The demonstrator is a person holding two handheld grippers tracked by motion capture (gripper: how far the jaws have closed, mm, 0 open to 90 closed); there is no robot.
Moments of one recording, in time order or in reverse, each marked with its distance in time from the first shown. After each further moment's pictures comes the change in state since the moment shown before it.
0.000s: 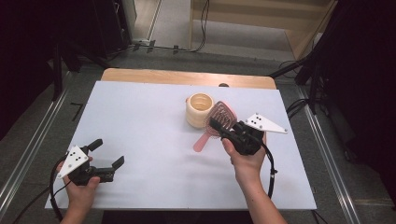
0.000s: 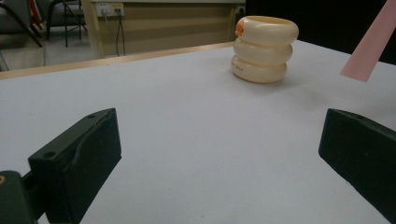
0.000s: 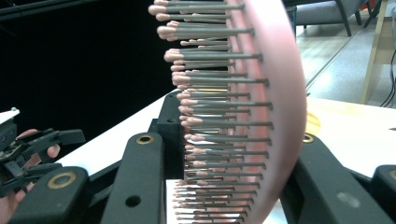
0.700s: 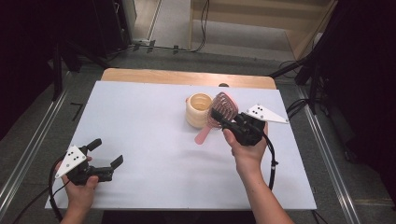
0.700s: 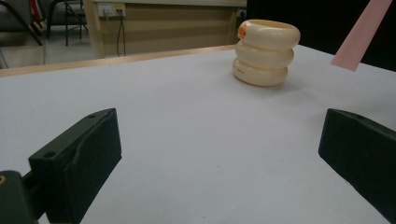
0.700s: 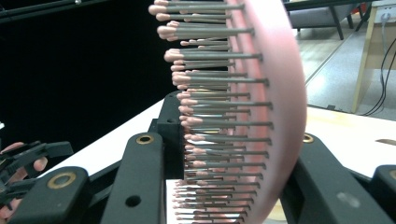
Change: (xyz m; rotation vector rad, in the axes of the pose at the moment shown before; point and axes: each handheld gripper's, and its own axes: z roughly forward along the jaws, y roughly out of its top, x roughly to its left) left arm 0.003 -0.001 -0.001 -0.007 0.002 -0.018; right arm -0.009 0.018 0.008 -0.007 -0.022 -0.001
